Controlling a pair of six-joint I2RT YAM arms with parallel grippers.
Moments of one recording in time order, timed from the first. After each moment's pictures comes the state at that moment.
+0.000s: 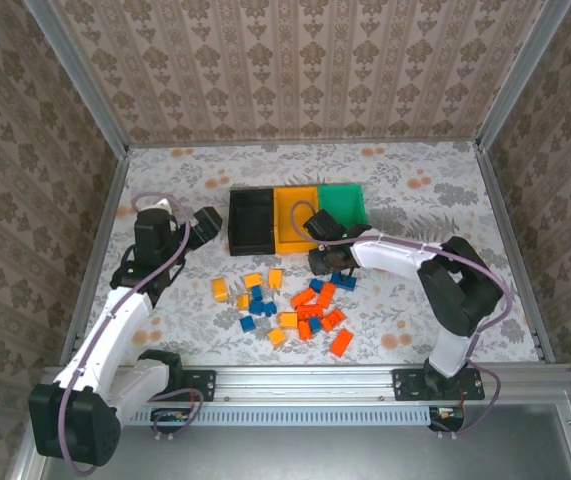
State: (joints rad) left arm -0.23 0.94 0.69 -0.26 0.13 -0.68; right arm 0.67 1.74 1.10 -0.51 0.15 0.40
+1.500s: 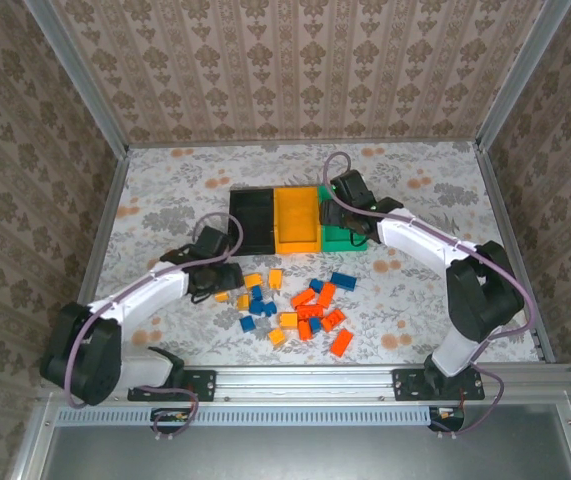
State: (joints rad) left arm -0.53 1.30 0.68 -0.61 -0.05 -0.65; right arm 0.49 1.67 1.21 -0.41 0.22 0.50
